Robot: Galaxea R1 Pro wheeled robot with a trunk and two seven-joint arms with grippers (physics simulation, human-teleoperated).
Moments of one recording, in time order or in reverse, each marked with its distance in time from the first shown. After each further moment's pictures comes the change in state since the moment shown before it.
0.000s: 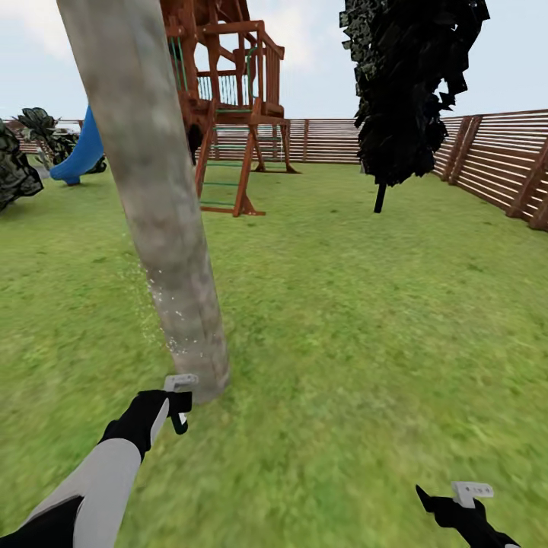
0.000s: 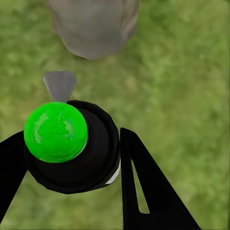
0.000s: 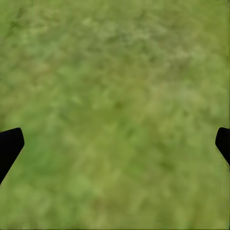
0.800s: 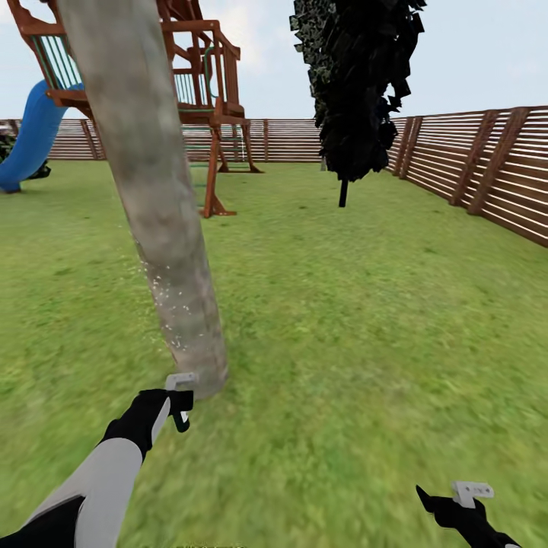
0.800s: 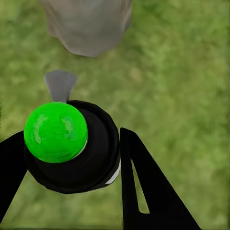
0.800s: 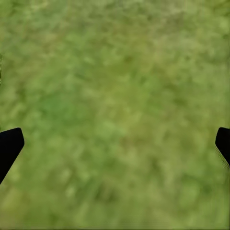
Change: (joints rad) left arm 0.000 -0.006 -0.003 -0.008 0.005 -0.003 -0.003; right arm 0.000 0.000 0.000 0.000 0.000 0.000 0.000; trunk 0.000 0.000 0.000
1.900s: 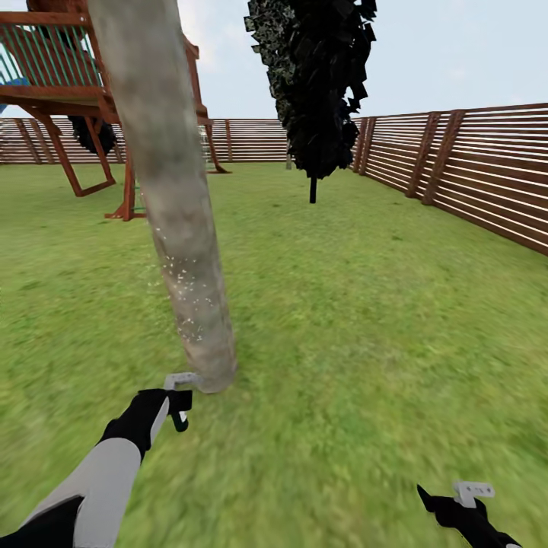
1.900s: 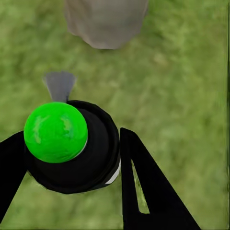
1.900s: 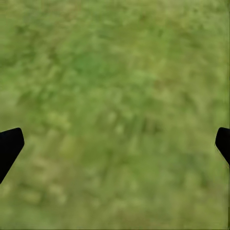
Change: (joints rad) left arm 0.000 0.005 -0.002 -0.002 0.000 0.000 0.000; right arm 0.000 -0.002 -0.001 -0.003 0.000 0.000 0.000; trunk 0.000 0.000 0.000
